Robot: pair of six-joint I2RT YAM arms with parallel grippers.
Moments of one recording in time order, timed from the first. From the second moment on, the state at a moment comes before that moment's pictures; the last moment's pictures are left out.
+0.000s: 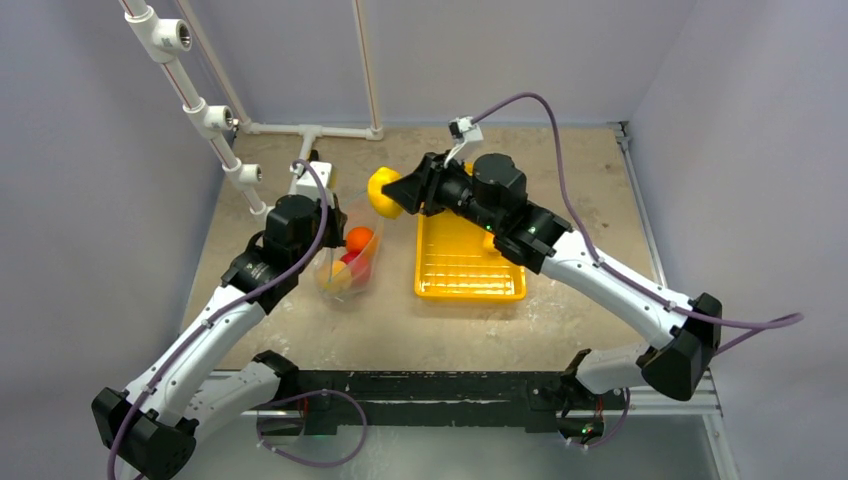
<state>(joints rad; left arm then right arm) -0.50 0.92 0.88 -0.36 -0.21 -0.25 0.83 1.34 1.30 -0.06 -0.02 0.61</state>
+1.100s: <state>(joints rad) -0.50 0.91 0.88 -0.35 -0.19 -0.25 0.96 1.62 1.31 -0.07 0.12 0.60</state>
